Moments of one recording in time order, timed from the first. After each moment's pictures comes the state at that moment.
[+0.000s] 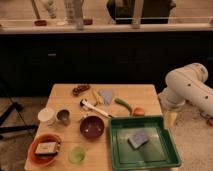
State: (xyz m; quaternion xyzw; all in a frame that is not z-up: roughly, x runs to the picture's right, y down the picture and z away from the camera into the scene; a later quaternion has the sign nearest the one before) arm 0.286 0.111 0.683 -0.28 0.02 0.02 0.96
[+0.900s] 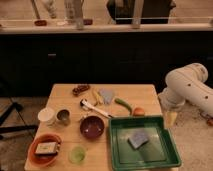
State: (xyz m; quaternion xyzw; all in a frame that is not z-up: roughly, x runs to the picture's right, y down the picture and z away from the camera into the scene) arm 0.286 0.111 0.683 -0.28 0.02 0.02 0.96
